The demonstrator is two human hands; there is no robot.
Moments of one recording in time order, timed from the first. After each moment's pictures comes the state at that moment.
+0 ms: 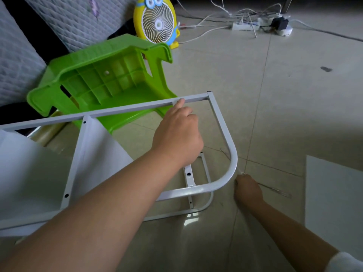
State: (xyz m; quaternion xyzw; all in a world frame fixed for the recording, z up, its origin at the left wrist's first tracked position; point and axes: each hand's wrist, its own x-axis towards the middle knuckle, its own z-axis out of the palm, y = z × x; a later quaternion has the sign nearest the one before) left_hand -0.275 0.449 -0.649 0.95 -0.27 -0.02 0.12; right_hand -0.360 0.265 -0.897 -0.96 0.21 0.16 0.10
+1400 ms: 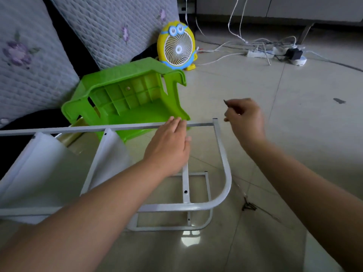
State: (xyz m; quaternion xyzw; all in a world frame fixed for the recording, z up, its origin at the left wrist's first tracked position) left_hand -0.266 0.465 -0.640 0.97 -0.22 -0.02 0.11; right_hand -0.243 0.288 -0.655 -0.82 0.13 -0.22 0.51
